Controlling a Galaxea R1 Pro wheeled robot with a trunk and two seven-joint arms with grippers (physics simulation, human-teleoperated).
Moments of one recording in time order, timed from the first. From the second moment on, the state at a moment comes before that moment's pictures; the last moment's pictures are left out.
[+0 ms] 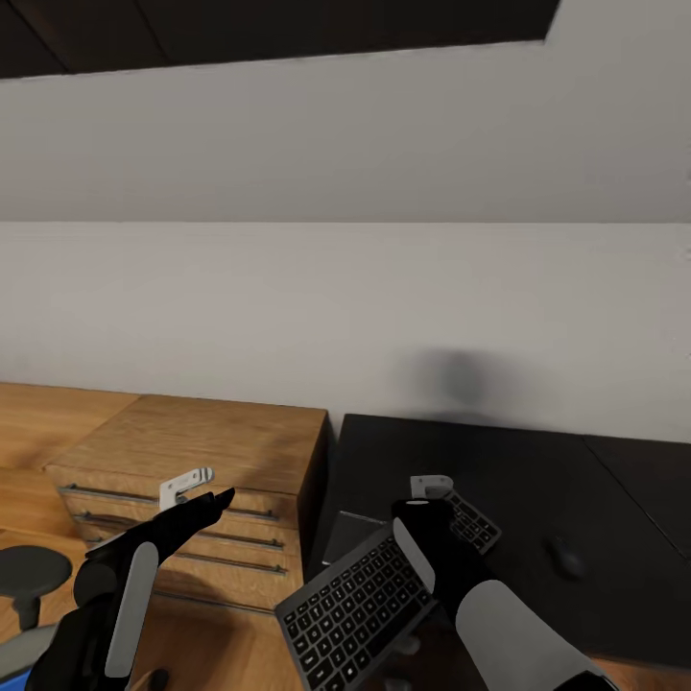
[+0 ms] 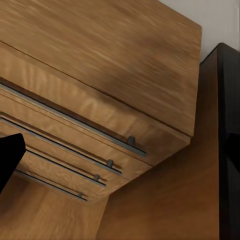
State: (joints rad) left arm -0.27 -0.08 0.23 -1.61 0.25 0.82 0.03; right arm -0.70 0.16 0.30 -0.64 -0.25 0.47 -0.57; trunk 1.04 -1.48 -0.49
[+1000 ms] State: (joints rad) left arm -0.27 -0.08 0.23 -1.61 0.25 0.82 0.03; right arm -0.70 0.16 0.30 -0.64 -0.25 0.47 -0.57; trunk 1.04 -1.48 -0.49
